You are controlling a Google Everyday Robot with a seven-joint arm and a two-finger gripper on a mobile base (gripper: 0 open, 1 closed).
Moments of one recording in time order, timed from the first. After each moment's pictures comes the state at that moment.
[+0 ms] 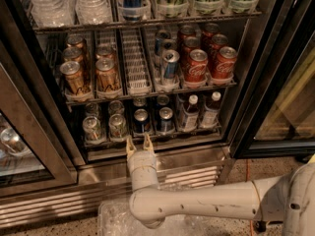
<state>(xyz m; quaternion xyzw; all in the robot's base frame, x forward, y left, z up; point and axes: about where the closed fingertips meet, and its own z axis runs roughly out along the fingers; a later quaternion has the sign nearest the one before) 0.609 0.060 0.607 -0.08 0.73 0.03 0.68</state>
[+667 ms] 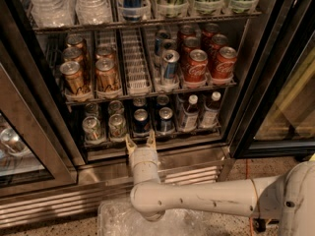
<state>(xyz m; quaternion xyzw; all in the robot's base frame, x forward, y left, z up) 0.628 0.053 0.596 -0.07 0.73 0.03 0.67</state>
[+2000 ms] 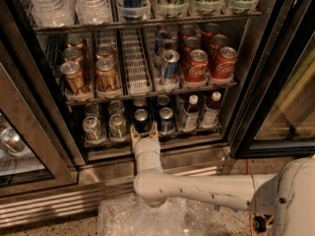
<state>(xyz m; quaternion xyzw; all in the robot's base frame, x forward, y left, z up) 0.669 0.042 0.599 -0.06 0.72 0.02 0.69</state>
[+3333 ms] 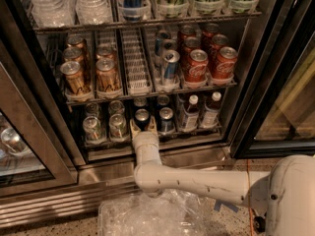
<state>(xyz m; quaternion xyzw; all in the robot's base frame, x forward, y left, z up) 0.701 0.044 0.600 -0.05 0.72 0.03 0.69</state>
